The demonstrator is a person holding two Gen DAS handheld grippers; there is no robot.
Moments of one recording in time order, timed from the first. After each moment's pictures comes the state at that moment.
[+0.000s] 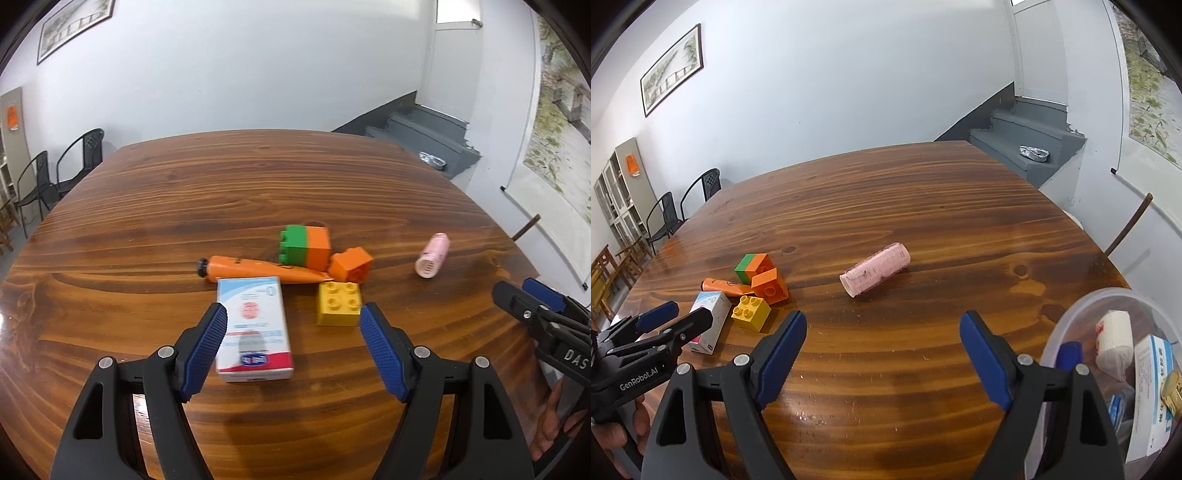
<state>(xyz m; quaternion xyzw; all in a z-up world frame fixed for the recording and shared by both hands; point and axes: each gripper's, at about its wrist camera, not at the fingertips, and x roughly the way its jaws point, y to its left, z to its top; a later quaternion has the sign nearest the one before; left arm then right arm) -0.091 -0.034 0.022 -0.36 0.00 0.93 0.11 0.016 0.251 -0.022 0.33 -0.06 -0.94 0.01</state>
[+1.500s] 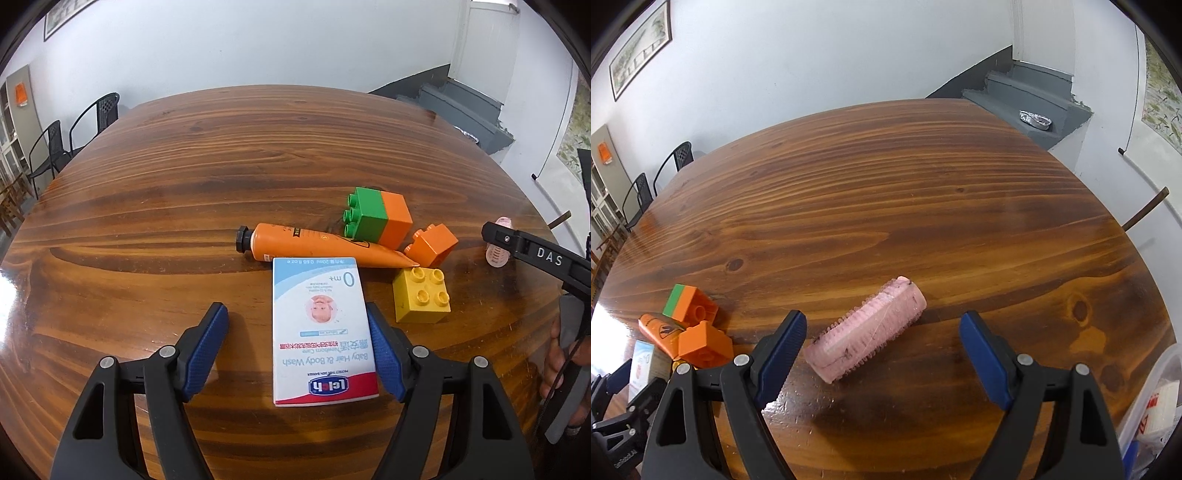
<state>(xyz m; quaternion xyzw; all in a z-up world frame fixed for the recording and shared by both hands) -0.135 -0.054 -0.015 -0.43 0.00 0.90 0.07 -0.099 0.248 -0.059 0.42 -0.06 -0.91 -0.03</state>
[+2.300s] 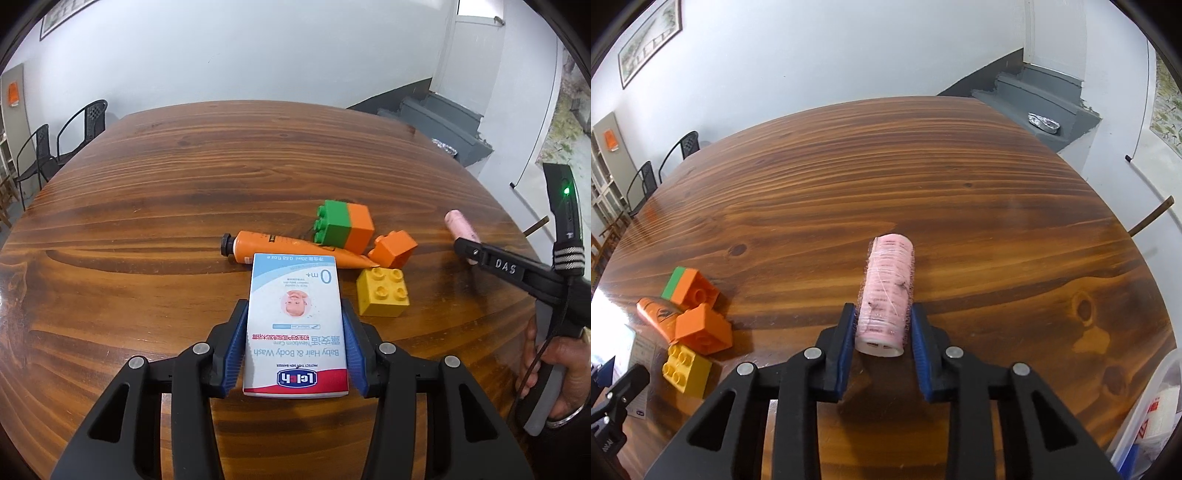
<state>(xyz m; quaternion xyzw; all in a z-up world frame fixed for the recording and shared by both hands) -0.112 -0.056 0.003 -0.41 -0.02 0.91 0.12 -0.090 0.245 -0.061 0.42 -0.04 -0.91 -0.01</state>
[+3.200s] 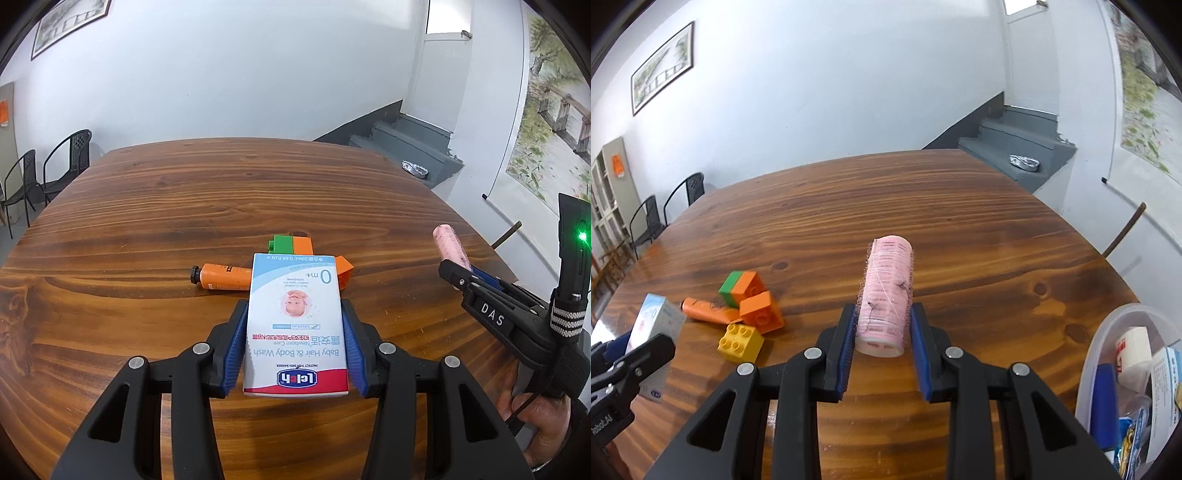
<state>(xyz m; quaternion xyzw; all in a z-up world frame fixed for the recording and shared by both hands) -0.081 -0.038 0.033 -0.34 -0.02 0.93 0.16 -0.018 0.226 -0.033 0.32 -0.06 -0.95 -0.03</state>
